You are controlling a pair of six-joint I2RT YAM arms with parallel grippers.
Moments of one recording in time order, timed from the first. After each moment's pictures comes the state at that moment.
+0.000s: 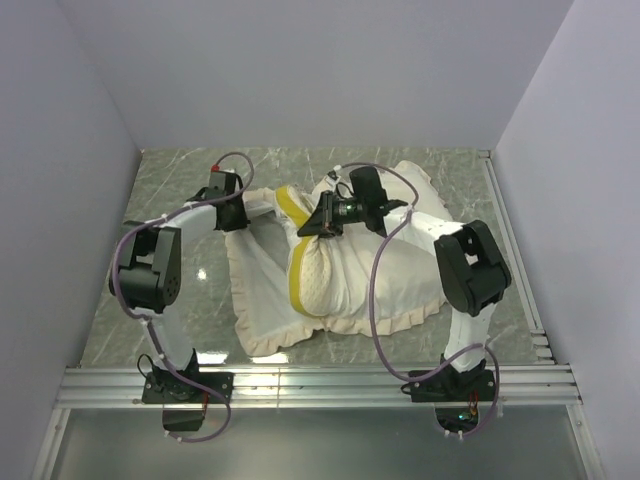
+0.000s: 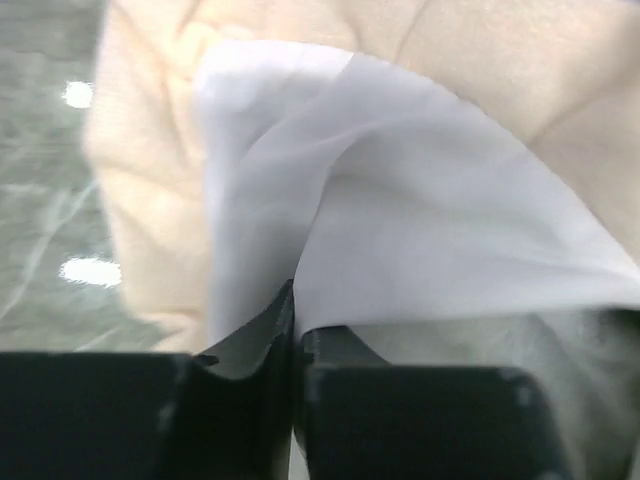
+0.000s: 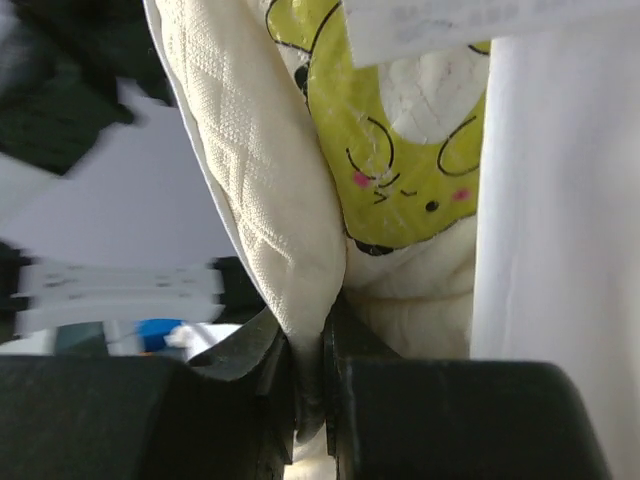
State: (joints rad) left arm -0.20 1.87 1.18 -0.20 -0.06 -0.43; right arm 0.48 1.87 1.20 0.14 -0.86 0.89
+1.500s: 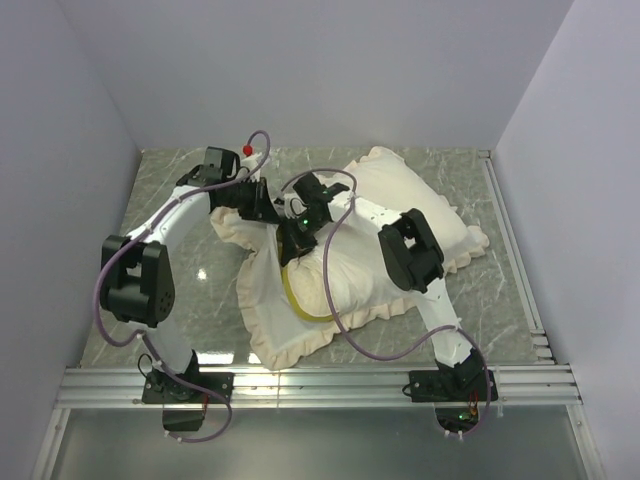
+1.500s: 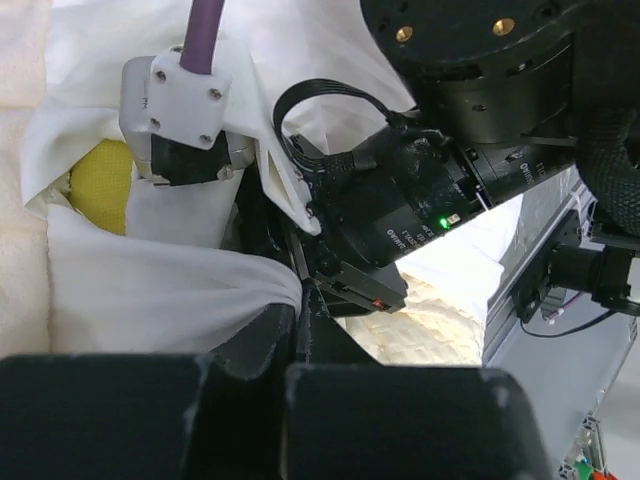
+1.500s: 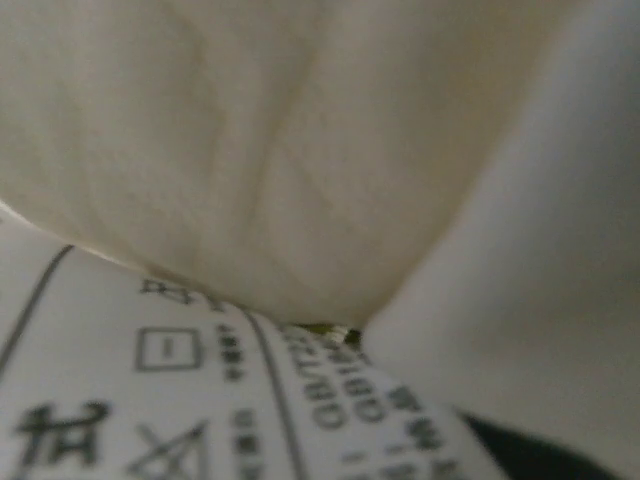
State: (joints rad) left arm -0.22 1.72 1.36 -0.54 0.71 -0.13; right arm 0.68 2.35 1.90 -0.75 -0.72 0.19
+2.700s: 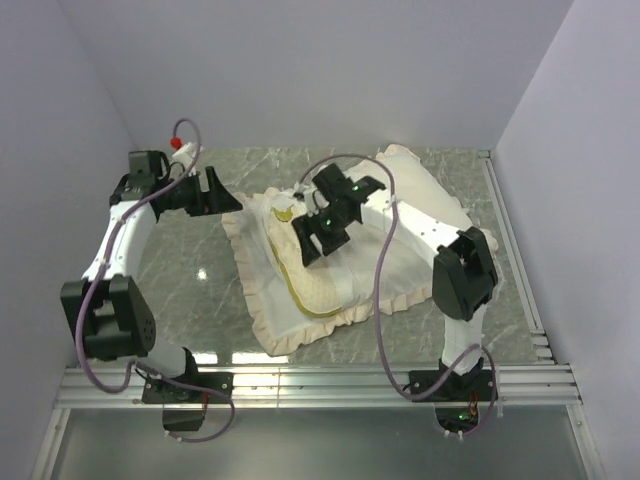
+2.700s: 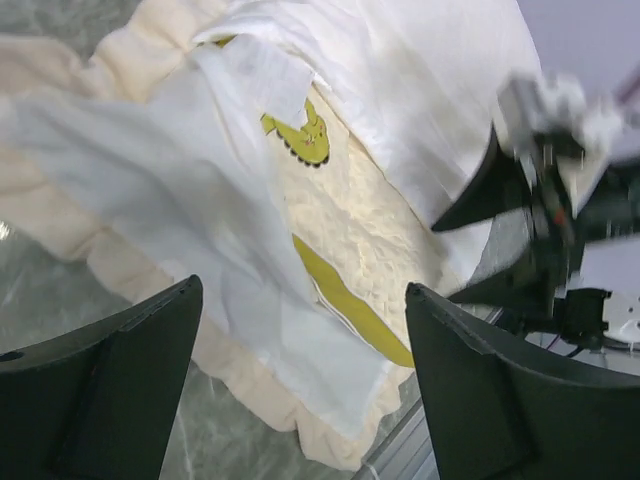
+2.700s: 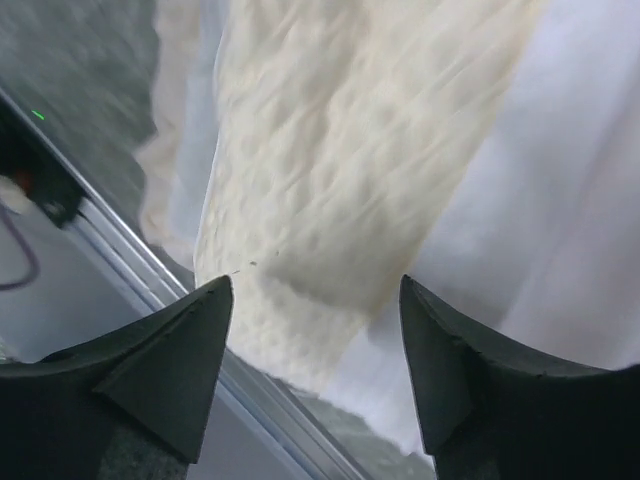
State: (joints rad) left arm 0.09 1.54 1.30 -0.58 0.87 -0.07; right arm 0.65 1.94 1.68 -0.90 -0.44 0.10
